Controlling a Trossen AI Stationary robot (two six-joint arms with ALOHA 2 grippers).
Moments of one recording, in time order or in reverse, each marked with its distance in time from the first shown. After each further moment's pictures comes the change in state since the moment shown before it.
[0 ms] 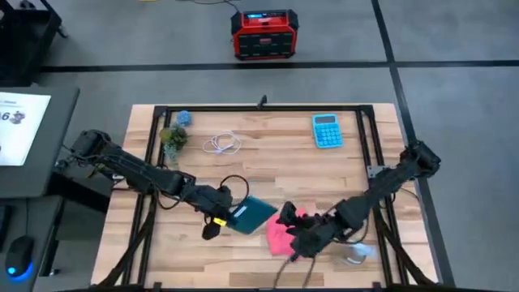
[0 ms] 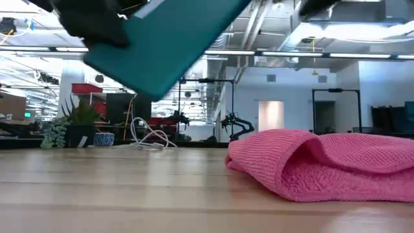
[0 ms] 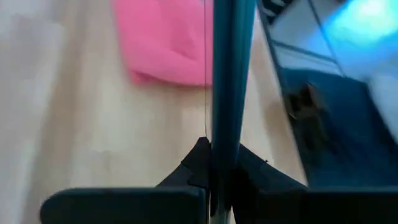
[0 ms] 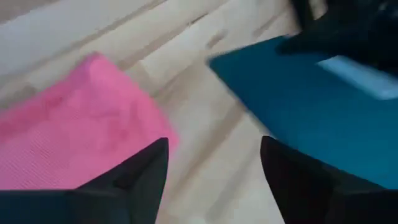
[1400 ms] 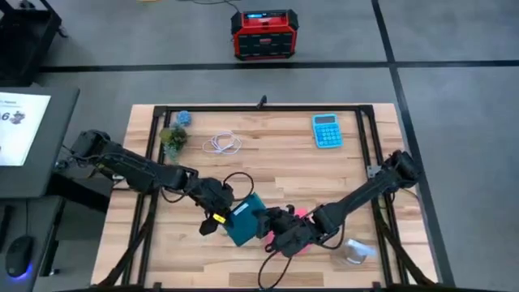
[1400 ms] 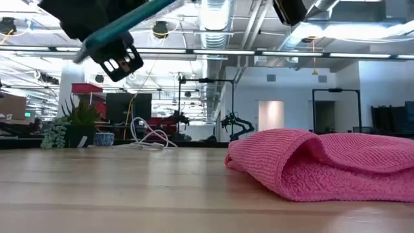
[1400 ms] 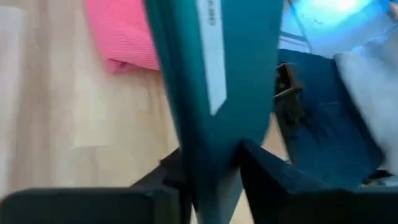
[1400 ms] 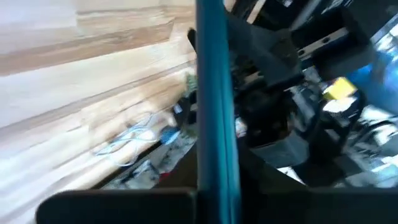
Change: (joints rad) left arm 0.108 -0.006 0.000 -0.055 0.122 0.136; right arm -0.106 0.198 0.036 0.356 0.289 -0.820
